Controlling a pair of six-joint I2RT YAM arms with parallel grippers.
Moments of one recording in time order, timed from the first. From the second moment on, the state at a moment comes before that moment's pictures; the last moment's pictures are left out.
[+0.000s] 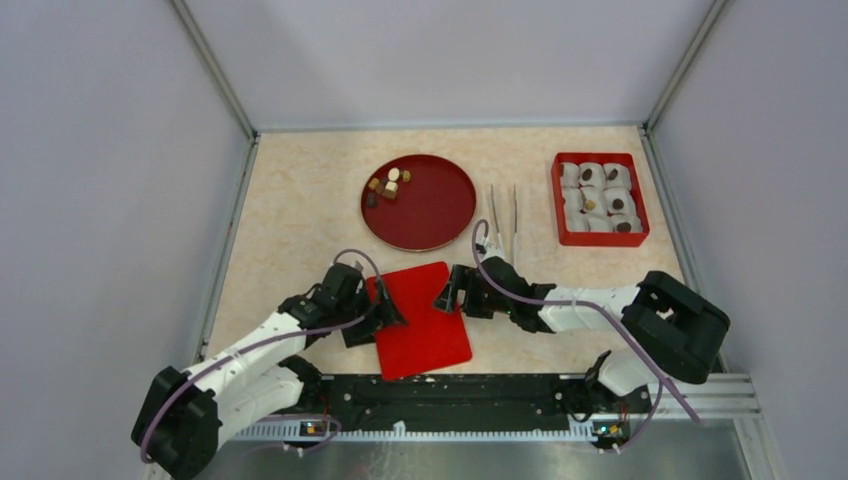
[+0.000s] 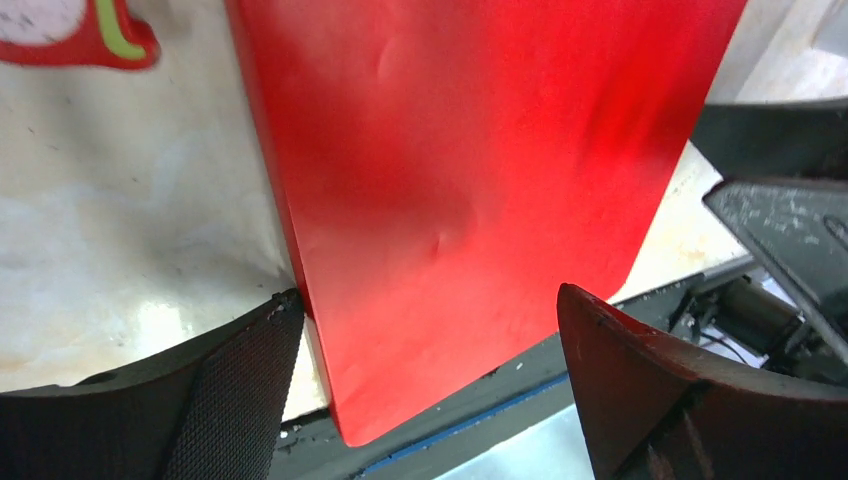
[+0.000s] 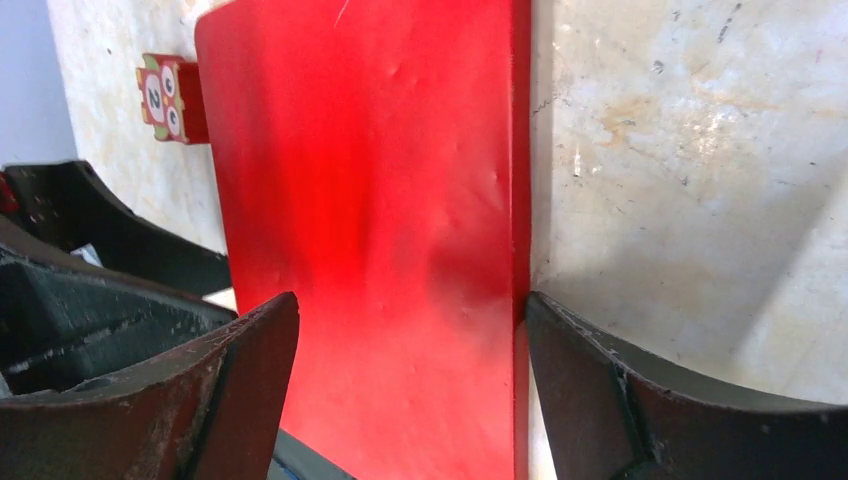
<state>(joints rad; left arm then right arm) -0.57 0.95 0.40 -0.45 0.22 -0.96 0.94 1.46 0.54 0.23 -0.03 0.97</state>
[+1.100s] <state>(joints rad) -0.57 0.66 0.44 -0.15 0.37 -0.97 0.94 1.49 0.45 0.46 -0.12 1.09</state>
